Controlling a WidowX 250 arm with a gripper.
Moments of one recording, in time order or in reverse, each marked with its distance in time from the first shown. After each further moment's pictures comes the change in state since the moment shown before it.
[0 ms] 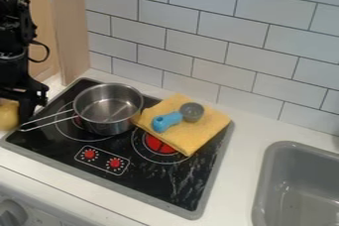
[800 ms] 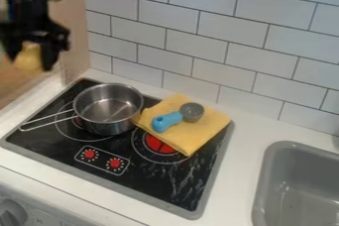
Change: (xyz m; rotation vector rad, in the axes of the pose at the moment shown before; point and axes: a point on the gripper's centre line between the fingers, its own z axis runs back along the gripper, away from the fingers) arm 0.017 -0.034 0.088 -0.049 -0.256 -0.133
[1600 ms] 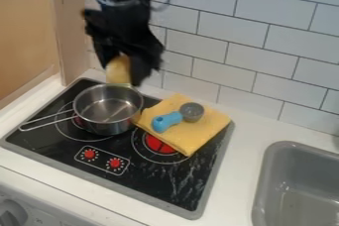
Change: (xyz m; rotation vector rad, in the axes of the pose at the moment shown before) arm -0.027 -0.109 0.029 -0.091 -0.091 -0.393
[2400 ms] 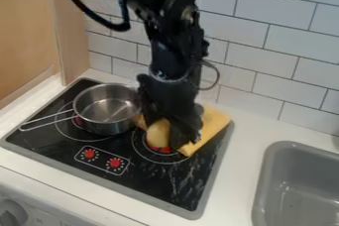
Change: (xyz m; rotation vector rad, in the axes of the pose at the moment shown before) arm -0.012 -0.060 -0.054 -0.076 0.078 -0.264
